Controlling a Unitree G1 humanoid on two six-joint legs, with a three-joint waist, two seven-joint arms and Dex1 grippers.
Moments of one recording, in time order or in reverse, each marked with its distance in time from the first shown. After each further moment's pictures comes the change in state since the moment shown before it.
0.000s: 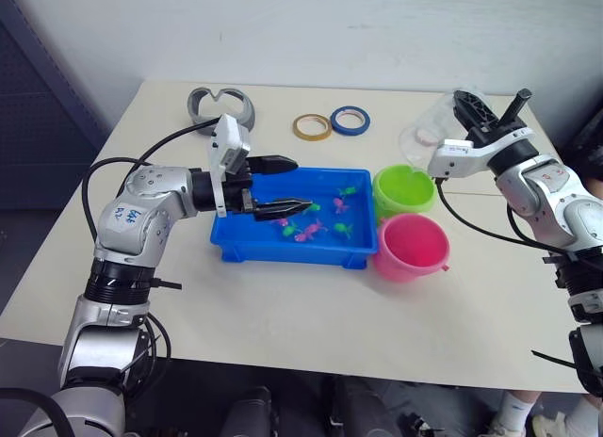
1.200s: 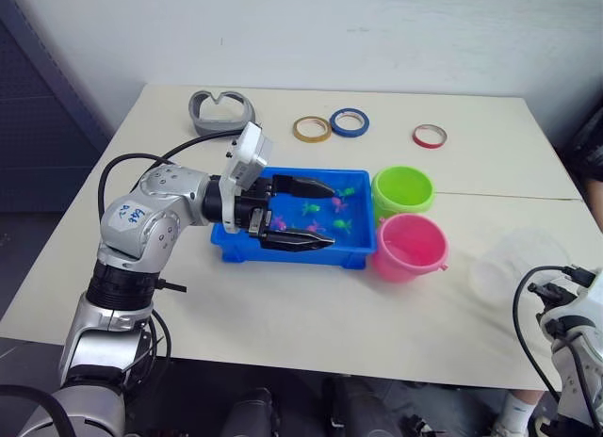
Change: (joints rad) left arm -0.010 0.001 -0.050 -0.152 -0.143 0.123 -0.153; right arm 0.838 0.596 -0.987 -0.705 1.218 1.020 0.184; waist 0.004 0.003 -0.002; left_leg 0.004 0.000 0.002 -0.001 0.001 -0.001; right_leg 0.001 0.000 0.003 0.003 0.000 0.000
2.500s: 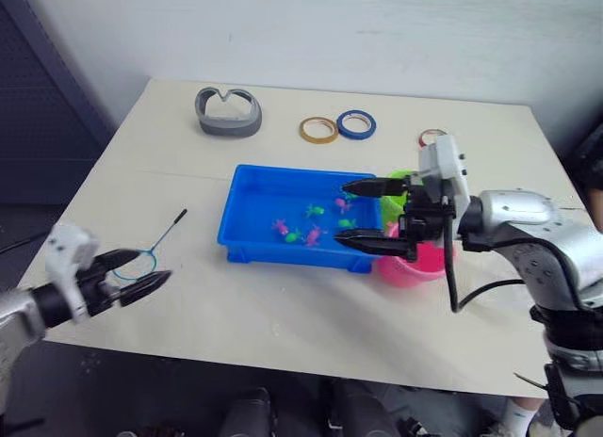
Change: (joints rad) left arm 1.007 0.289 0.770 -0.190 0.093 0.082 0.347; right arm -0.644 -0.402 0.811 -0.032 0.367 -0.071 0.944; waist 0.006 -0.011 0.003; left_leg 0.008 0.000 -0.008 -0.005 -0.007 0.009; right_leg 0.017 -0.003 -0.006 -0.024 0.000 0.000
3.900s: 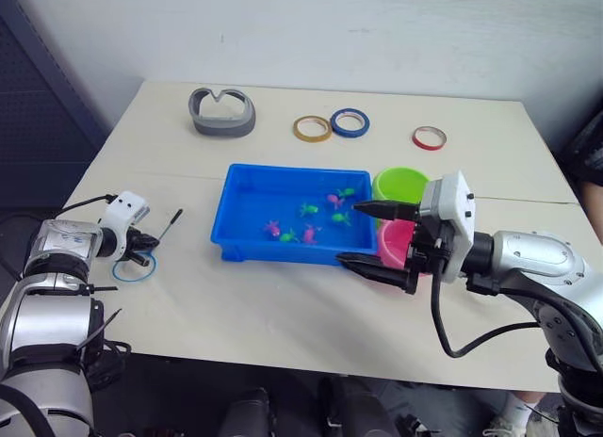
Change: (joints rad) left arm -1.176 -0.050 -0.731 1.593 0.660 -0.553 -0.043; right arm 0.261 -0.050 -0.159 -0.380 0.031 0.139 -0.245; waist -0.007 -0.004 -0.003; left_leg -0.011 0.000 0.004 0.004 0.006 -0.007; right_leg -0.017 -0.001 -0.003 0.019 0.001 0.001
